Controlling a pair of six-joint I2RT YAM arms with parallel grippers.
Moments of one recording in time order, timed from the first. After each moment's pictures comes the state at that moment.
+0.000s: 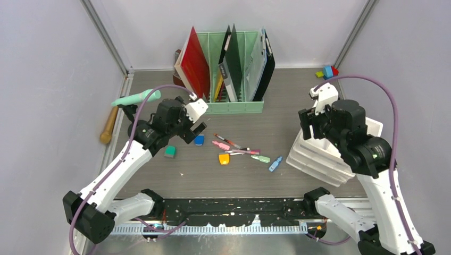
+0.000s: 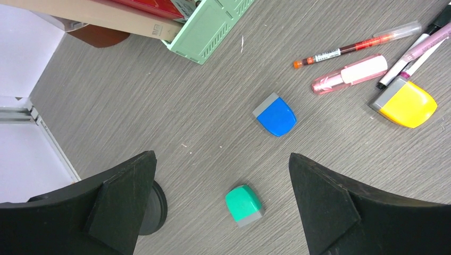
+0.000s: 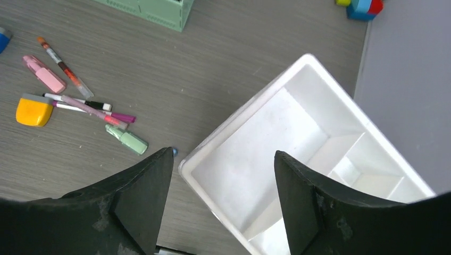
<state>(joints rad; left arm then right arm) -0.53 1.07 1.03 -0.58 -0.07 0.44 0.38 0.85 1.37 -1.03 0.19 -0.15</state>
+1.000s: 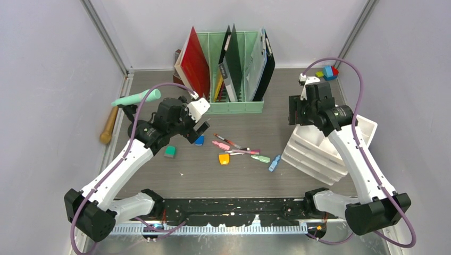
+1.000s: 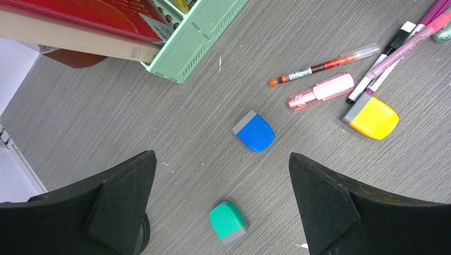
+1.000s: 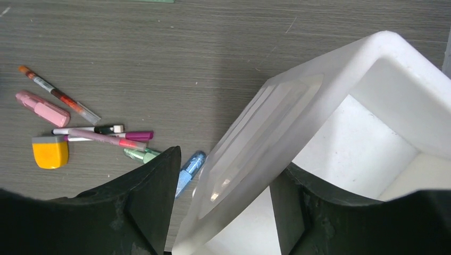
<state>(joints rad) -0.53 1.09 1.03 -0.54 0.03 0.41 0.25 1.15 1.26 -0.91 0.12 0.13</state>
